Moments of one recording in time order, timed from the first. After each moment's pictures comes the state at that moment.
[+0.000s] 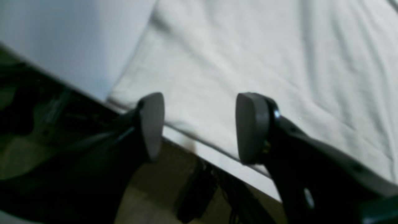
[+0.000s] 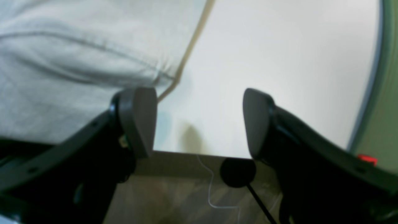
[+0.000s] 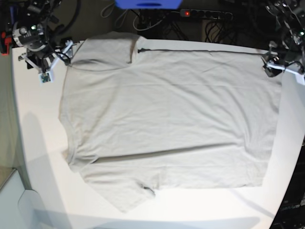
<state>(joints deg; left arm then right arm) 21.7 -7.9 -42.2 108.9 -29.3 -4.9 59.1 -22.9 -4.1 32.5 115.3 0.4 39.1 -57.5</state>
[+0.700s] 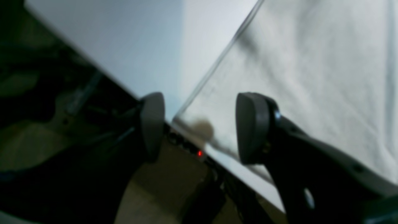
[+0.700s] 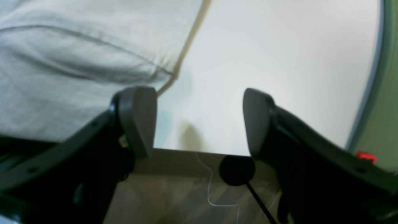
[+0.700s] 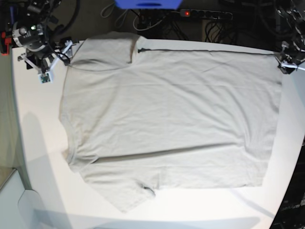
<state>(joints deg) 19.8 -13.7 -44.4 94.3 -29.1 -5.9 51.9 -22.6 -3.9 32.5 115.3 0.4 39.1 -57.4</state>
